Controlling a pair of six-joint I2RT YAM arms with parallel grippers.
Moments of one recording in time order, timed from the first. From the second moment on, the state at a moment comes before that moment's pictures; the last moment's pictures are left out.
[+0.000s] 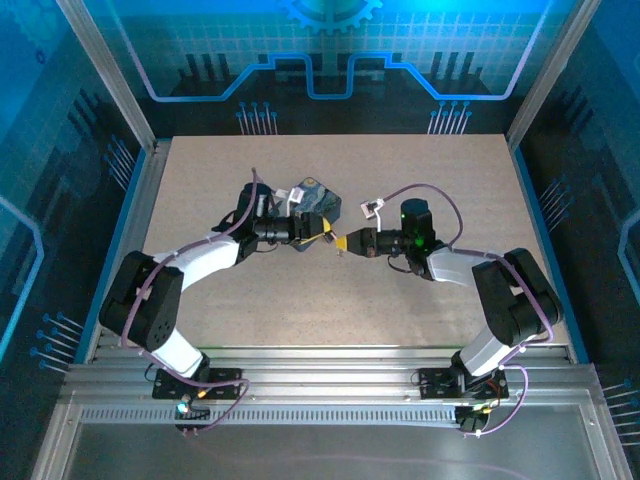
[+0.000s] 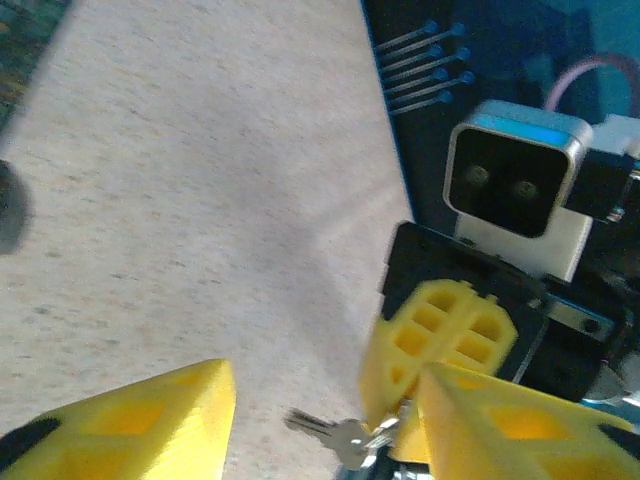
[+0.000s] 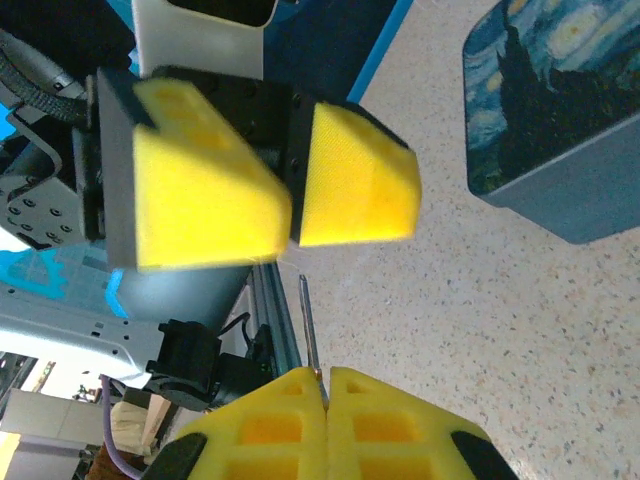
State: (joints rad) left arm -0.36 1.59 0.88 0.17 0.78 -0.77; right arm 0.37 1.61 0.69 0.54 -1.02 0.71
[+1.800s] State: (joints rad) left arm -0.53 2.05 1.39 -0.45 -0.23 -0.82; right arm 0.27 1.49 0.73 -0.03 -0.87 0.42
